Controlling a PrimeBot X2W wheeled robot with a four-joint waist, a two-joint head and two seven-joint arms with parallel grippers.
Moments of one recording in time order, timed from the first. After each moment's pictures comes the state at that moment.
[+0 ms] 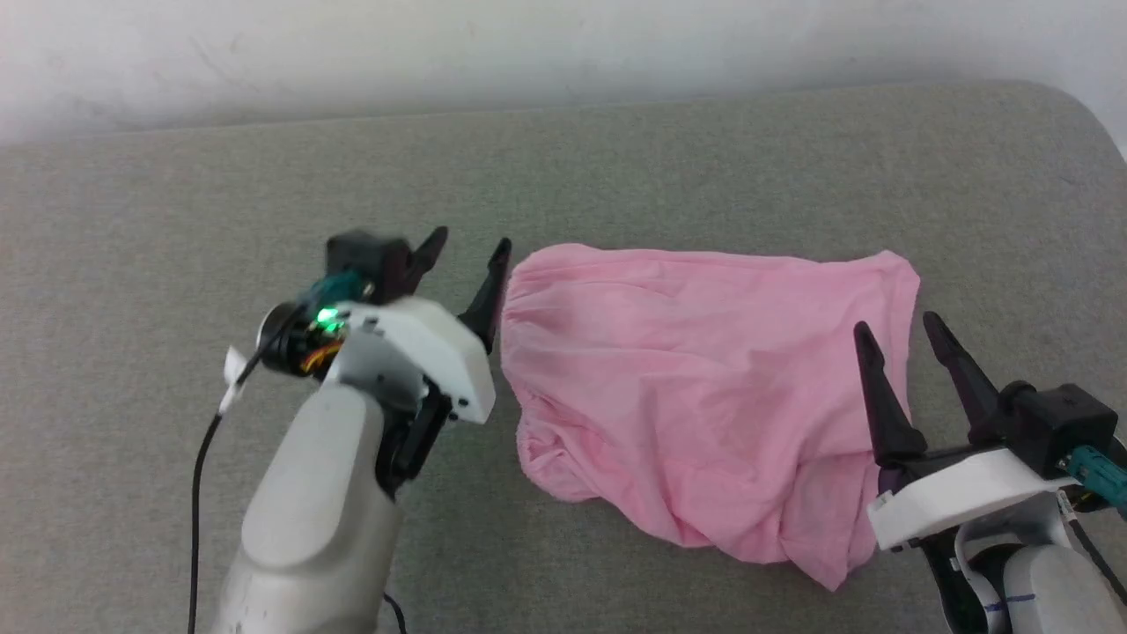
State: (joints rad) left arm -0.49 0.08 -0.20 0.34 -0.27 -0.11 0.09; right arm -0.07 -0.09 0.01 0.00 0.19 0.13 -0.07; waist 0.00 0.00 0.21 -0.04
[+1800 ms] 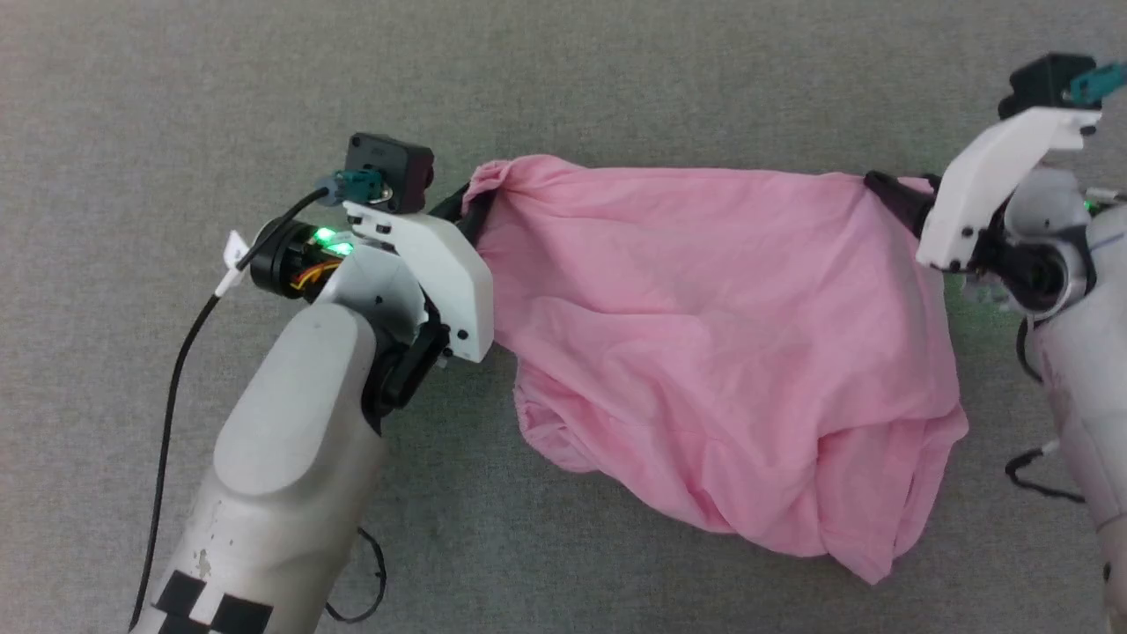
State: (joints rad) left arm -0.69 0.18 -0.37 0.39 -0.39 -0.06 0.28; right arm -0.87 -0.26 0.14 0.81 0.57 0.13 0.55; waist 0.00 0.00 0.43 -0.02
